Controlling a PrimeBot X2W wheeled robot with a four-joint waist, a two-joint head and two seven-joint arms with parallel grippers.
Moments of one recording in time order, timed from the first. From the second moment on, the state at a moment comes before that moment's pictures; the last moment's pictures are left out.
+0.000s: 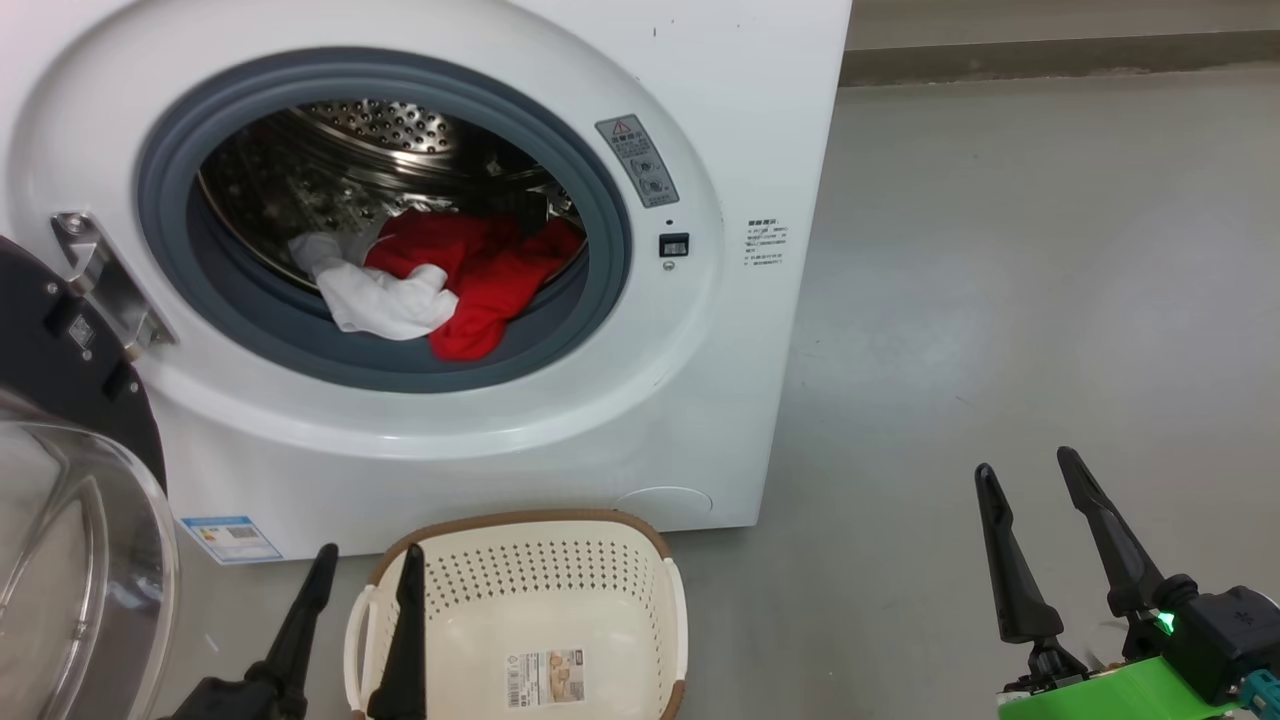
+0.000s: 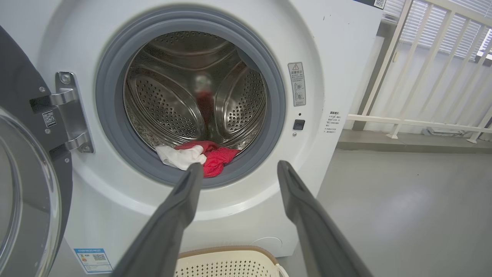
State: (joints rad) left arm 0.05 0.21 -0.22 -0.06 -0.38 0.15 -0.20; right arm 0.10 -0.04 -0.01 -0.07 0.24 0.12 -0.24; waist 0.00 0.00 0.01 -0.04
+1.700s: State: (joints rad) left arm -0.03 0.20 -0.25 -0.03 -0.37 0.18 -0.21; right arm 0.09 -0.04 0.01 -0.08 0.24 0.12 -0.23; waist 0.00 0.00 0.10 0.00
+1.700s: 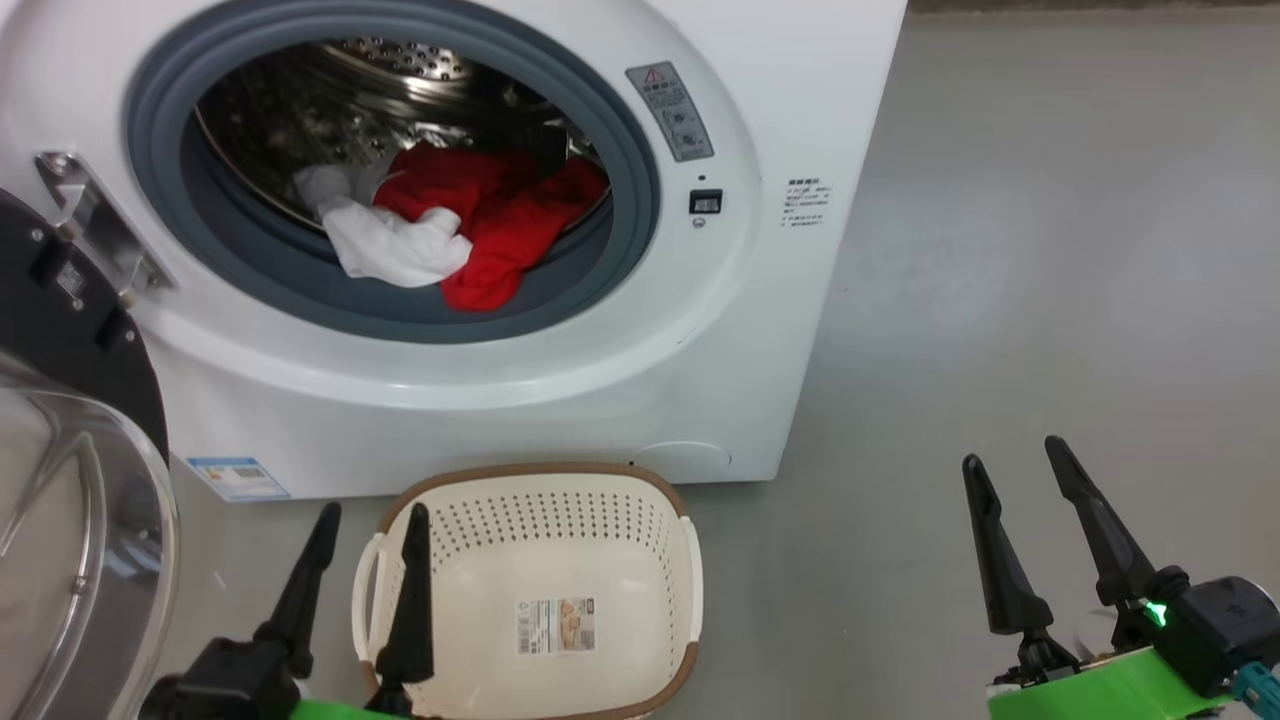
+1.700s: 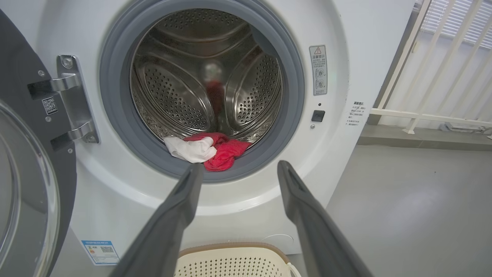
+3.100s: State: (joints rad) left arm -0.65 0.23 -0.18 0.35 -0.41 0.09 -0.24; right arm -0.07 -0.04 0.04 -0.08 0.24 0.12 -0.26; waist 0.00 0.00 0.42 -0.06
